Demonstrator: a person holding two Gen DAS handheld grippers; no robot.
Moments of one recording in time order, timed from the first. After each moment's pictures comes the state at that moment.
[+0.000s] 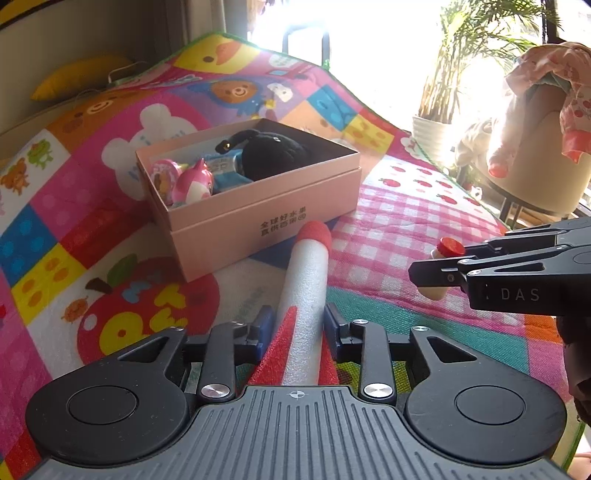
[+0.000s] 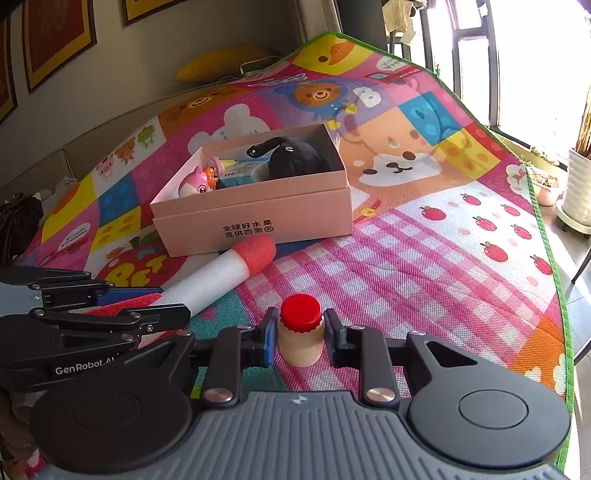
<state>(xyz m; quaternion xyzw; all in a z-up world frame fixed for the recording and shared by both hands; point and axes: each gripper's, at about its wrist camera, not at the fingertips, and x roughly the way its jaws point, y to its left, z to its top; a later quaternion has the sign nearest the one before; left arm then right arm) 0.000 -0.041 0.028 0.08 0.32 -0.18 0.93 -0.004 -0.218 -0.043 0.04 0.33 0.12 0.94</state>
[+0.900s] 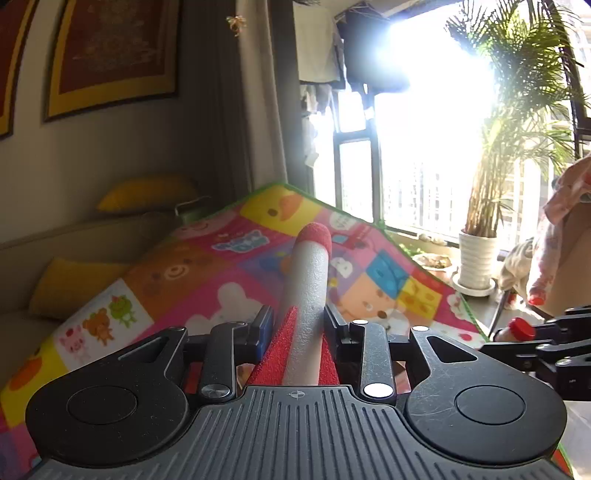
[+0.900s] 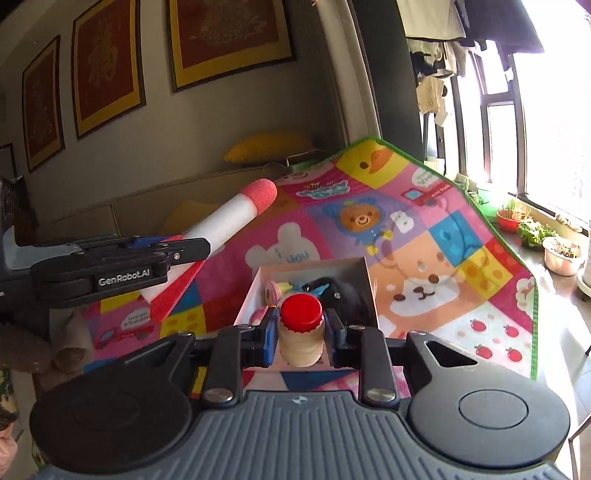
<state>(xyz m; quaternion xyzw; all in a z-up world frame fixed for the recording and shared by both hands) 0.024 -0.031 0.191 0.06 0.15 -0.09 0.98 -0.022 -0.226 0.102 0.05 0.22 0.18 0.96</state>
